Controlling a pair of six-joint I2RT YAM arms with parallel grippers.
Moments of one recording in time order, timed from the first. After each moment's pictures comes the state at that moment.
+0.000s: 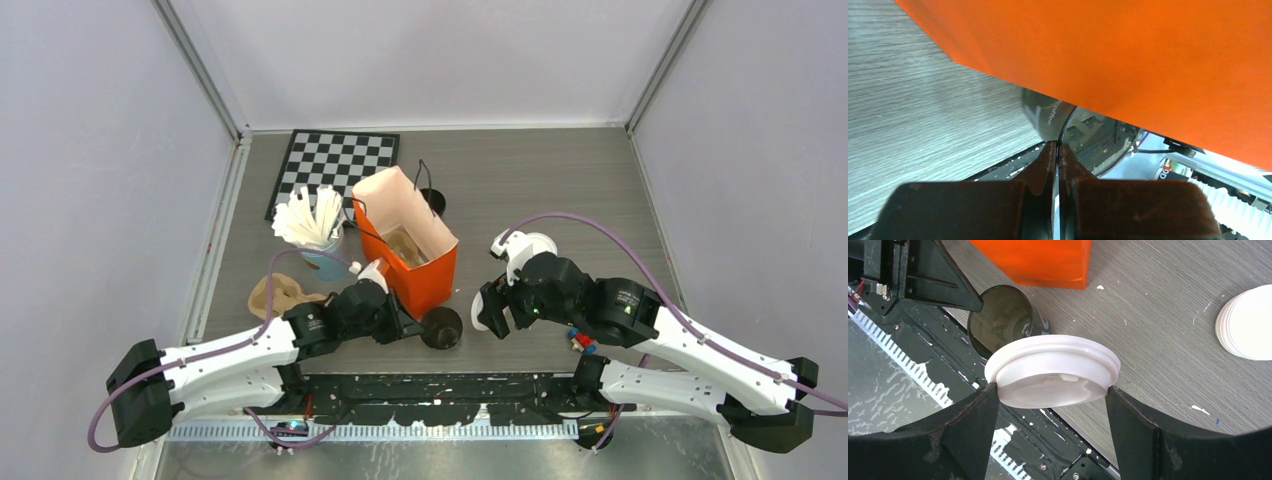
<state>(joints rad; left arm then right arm) -1.04 0.92 0.48 -0.22 -0.02 -1.22 1.06 0.82 0.97 -0.87 0.16 0.34</state>
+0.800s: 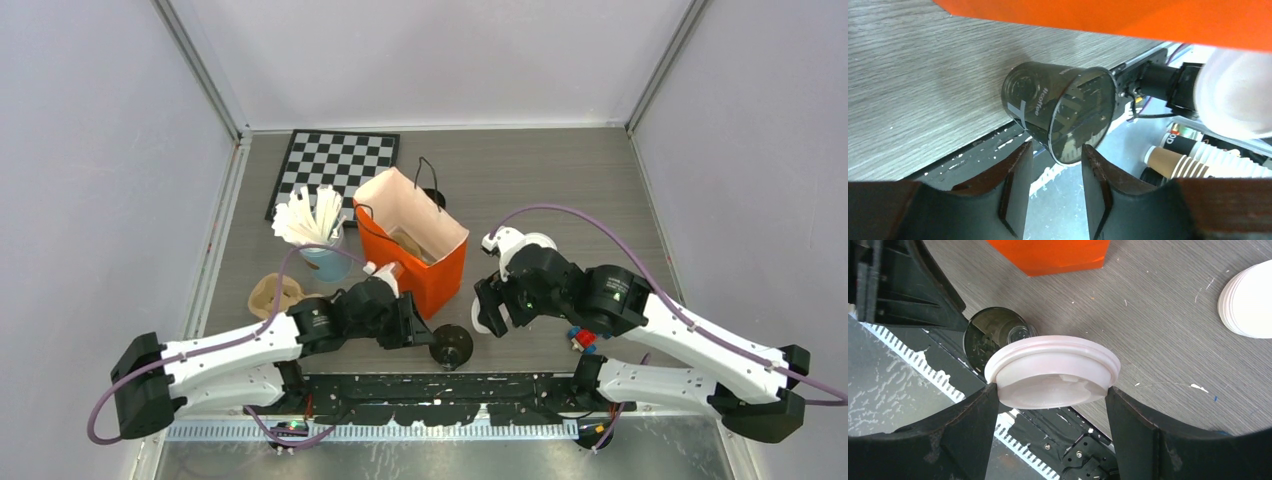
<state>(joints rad) -1.08 1.00 0.58 -0.31 0.09 -1.16 1.06 0.91 1.07 -0.99 0.15 0.38</state>
